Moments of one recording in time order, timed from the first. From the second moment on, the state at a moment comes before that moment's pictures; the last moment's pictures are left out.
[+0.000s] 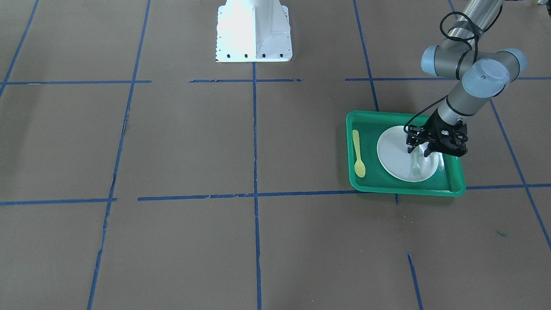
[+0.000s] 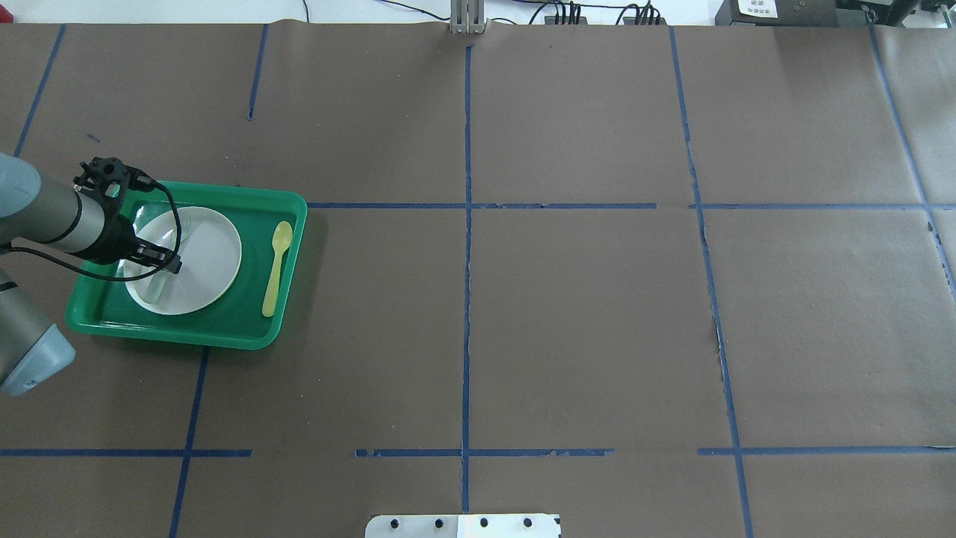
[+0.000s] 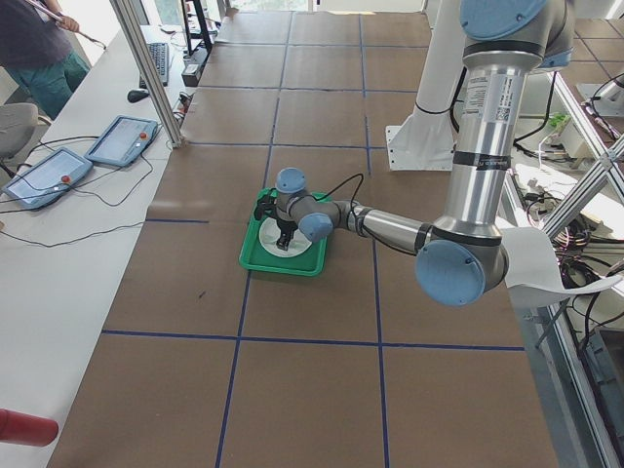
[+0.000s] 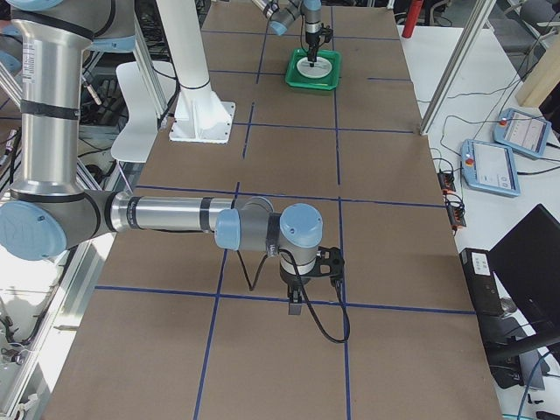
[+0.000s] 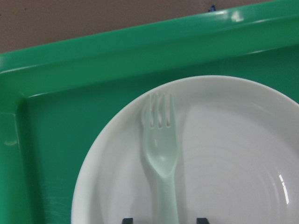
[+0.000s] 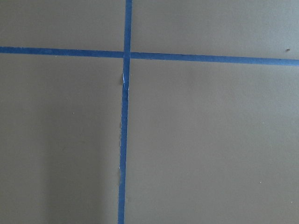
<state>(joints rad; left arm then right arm) -0.84 -1.69 -1.60 -2.15 -2.06 -0.67 1.60 -1.70 1.73 -1.63 2.29 -0.06</state>
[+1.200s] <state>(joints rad) -0.84 -1.67 -1.61 -2.14 -2.13 -0.67 1.60 -1.70 1.73 -1.63 2.29 -0.06</state>
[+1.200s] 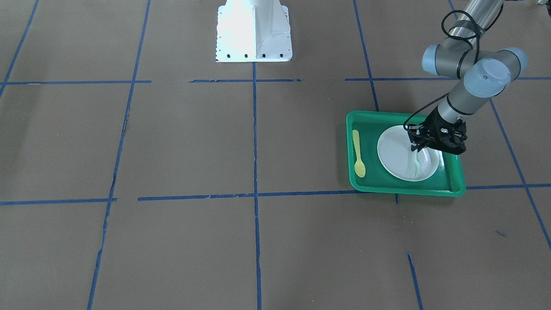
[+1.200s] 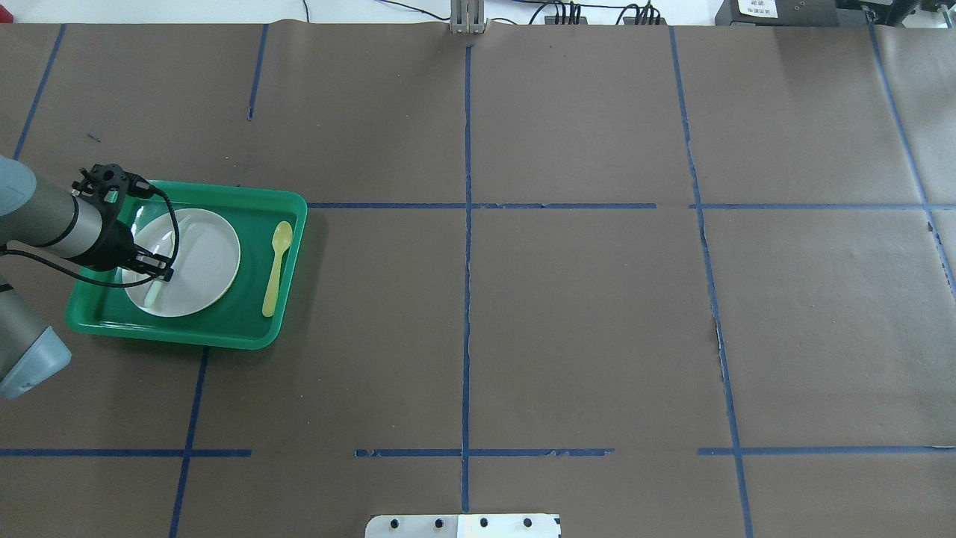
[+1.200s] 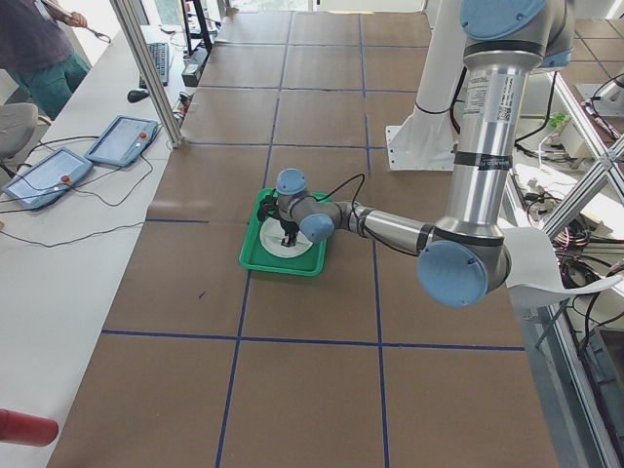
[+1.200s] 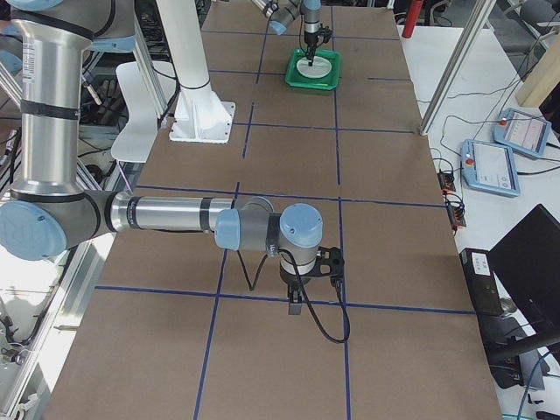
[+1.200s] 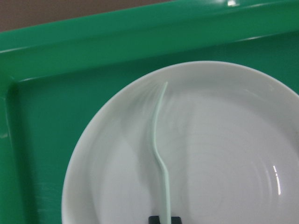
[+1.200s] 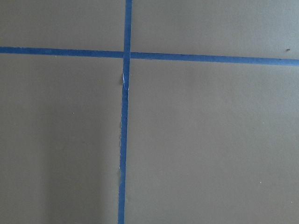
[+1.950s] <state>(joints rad) -0.96 -1.60 -1.67 -2.09 -2.23 -0.67 1.60 -1.70 1.73 -1.63 2.29 -0.06</state>
